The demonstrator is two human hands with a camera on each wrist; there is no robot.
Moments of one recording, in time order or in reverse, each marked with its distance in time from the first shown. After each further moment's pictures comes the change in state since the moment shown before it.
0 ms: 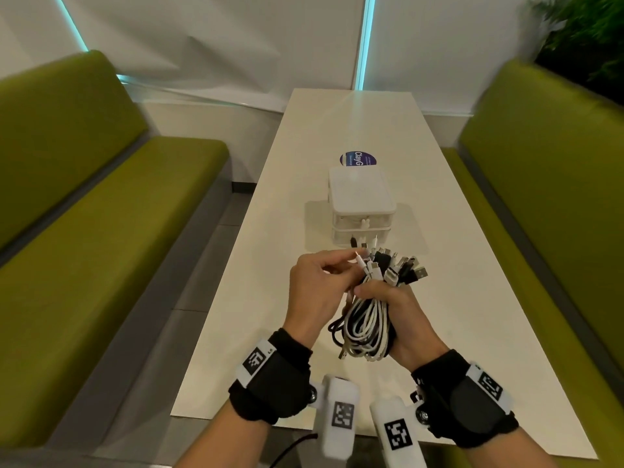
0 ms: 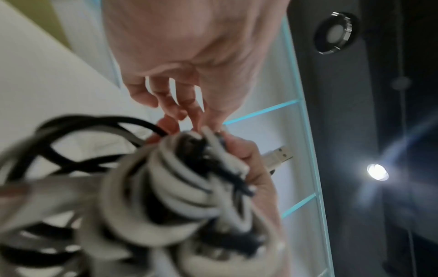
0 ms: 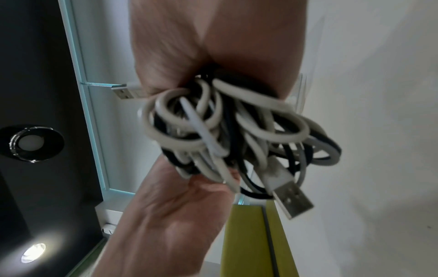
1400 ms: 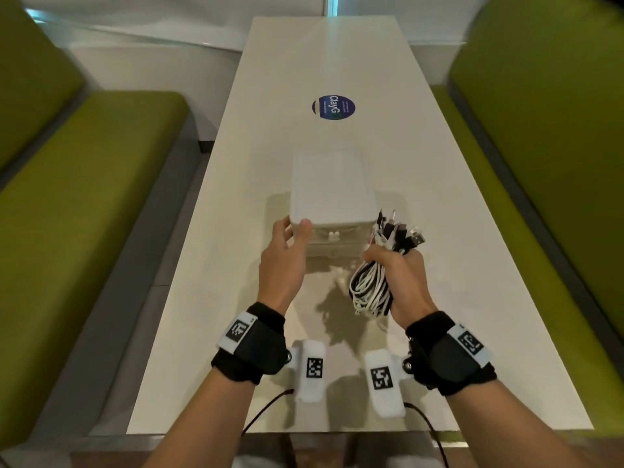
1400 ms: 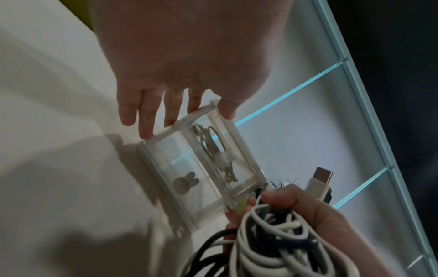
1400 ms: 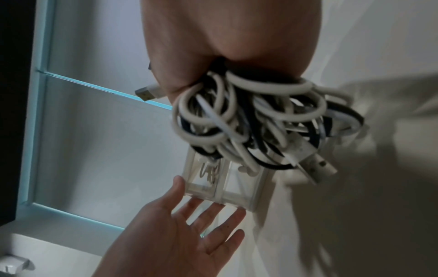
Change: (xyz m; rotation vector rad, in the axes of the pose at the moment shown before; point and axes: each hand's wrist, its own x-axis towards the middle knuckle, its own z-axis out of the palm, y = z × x) left_hand 0.059 -0.076 0.015 0.237 0.045 -0.317; right_hand 0.063 0.022 -0.070 -0.253 0.449 0.031
